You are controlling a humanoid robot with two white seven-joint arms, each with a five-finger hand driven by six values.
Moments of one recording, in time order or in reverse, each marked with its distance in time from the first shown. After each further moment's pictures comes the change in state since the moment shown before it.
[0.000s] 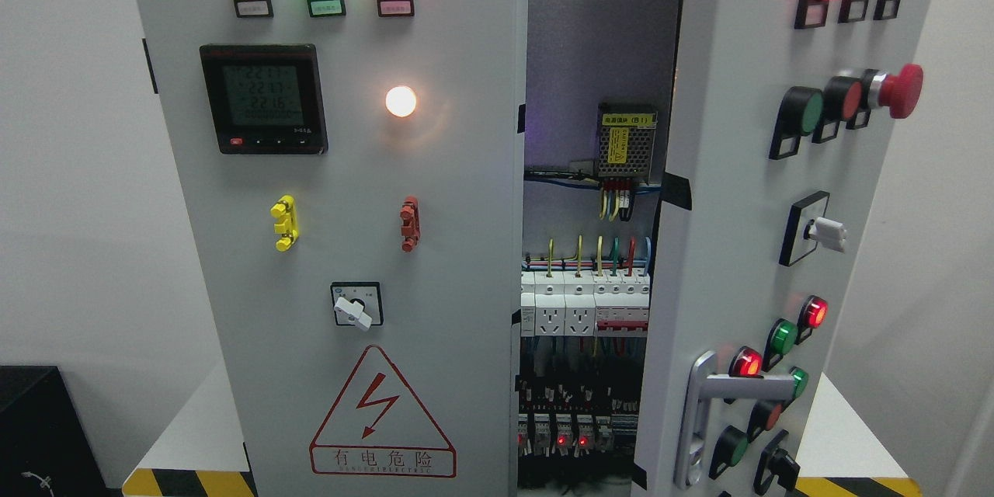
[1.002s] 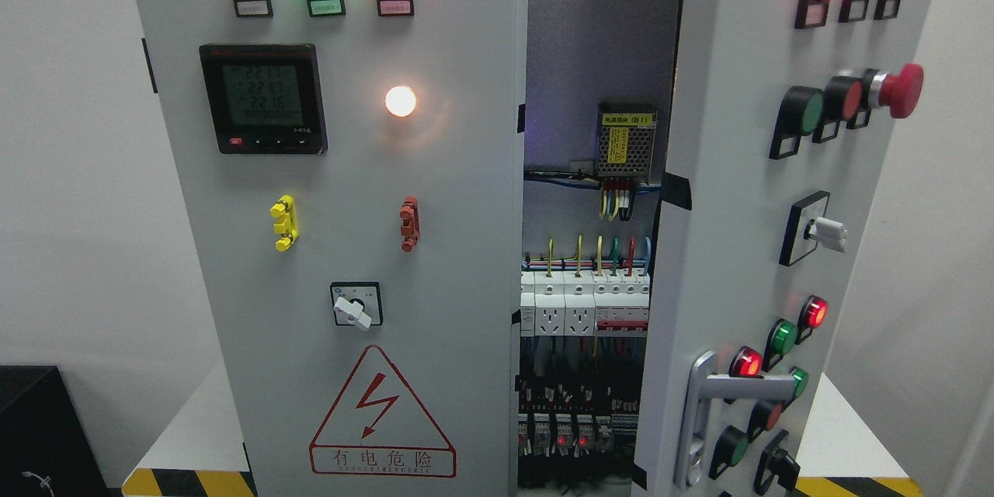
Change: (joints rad) left arm 0.034 0.085 0.005 -0.075 0.121 0.000 -0.370; right arm 0.000 0.000 0.000 0.000 0.000 0.000 0.000
